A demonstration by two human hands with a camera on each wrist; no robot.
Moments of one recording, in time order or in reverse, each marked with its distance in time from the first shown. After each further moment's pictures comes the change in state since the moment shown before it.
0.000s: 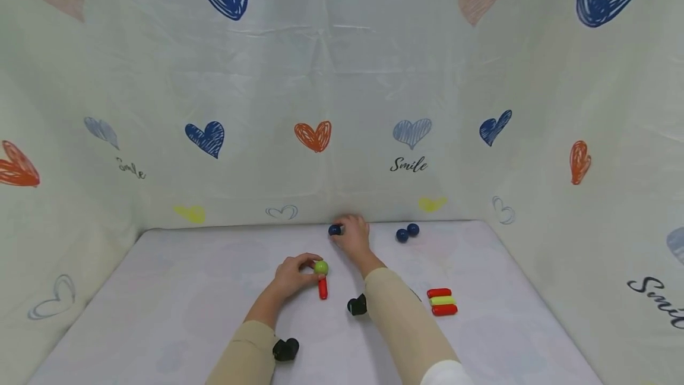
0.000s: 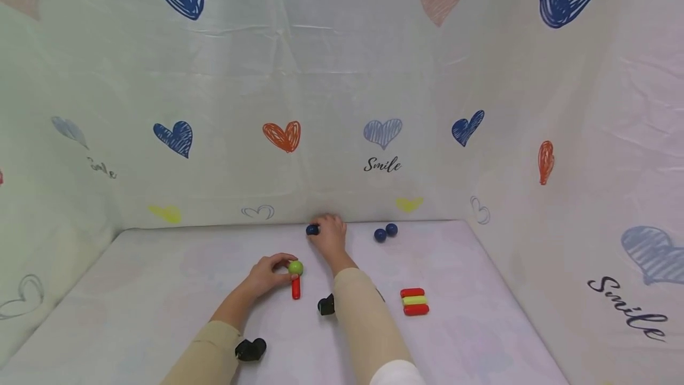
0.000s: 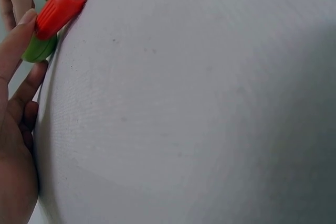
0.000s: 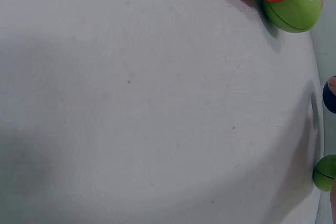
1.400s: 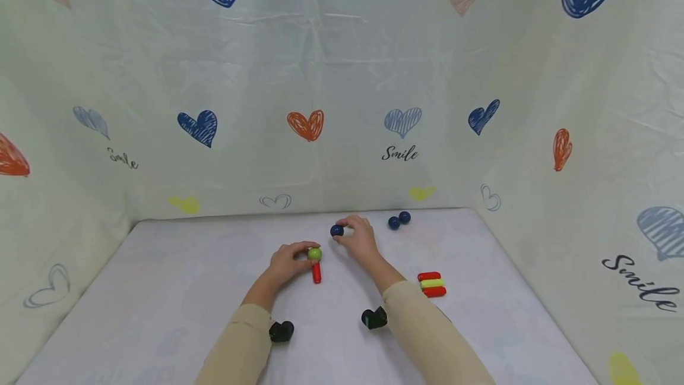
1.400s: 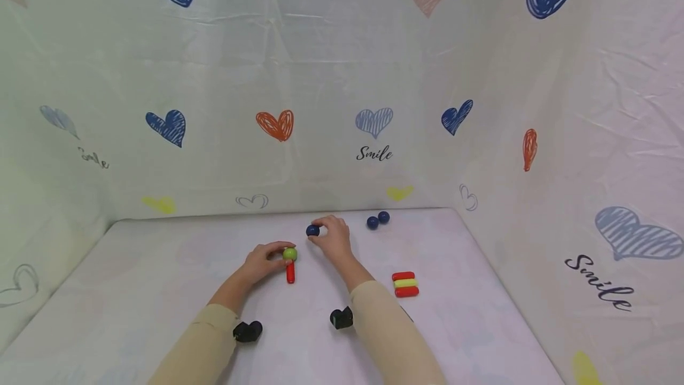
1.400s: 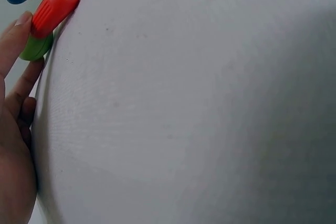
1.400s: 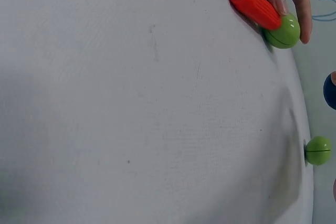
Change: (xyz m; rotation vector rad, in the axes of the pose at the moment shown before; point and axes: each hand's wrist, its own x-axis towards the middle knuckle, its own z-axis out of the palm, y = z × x) left_hand 0.005 -0.004 -0.003 0.004 -0.064 0.008; right_hand -0.051 0.001 -0.043 0.269 -0.025 0.029
